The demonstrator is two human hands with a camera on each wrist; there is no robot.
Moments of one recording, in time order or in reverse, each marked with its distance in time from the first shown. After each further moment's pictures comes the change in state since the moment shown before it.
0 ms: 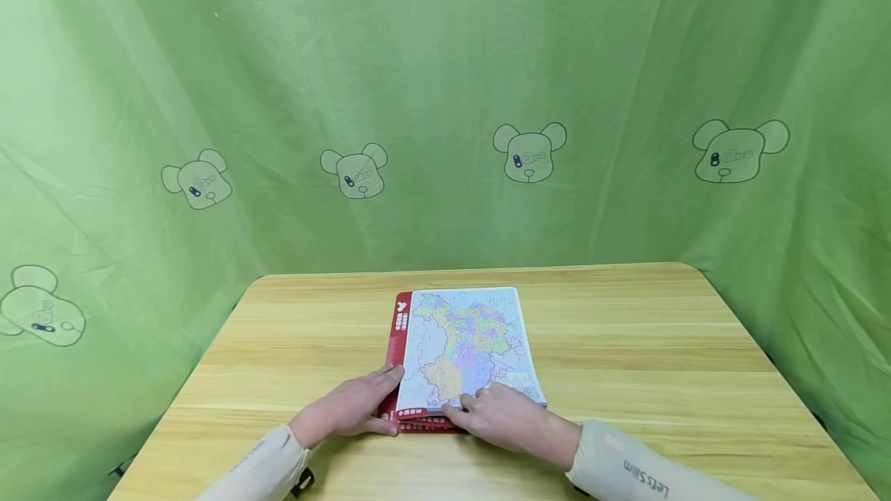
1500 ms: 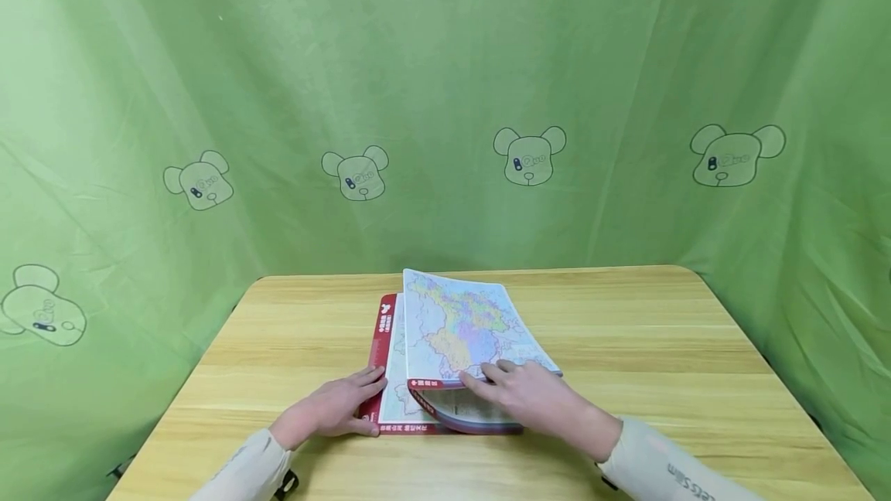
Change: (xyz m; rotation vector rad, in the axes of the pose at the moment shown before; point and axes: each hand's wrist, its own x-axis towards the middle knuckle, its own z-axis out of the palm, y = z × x) left_hand -0.020 -0.016 -0.005 0.007 -0.014 -0.032; right_hand -0.027 0.029 -0.024 -0.058 0.135 0.100
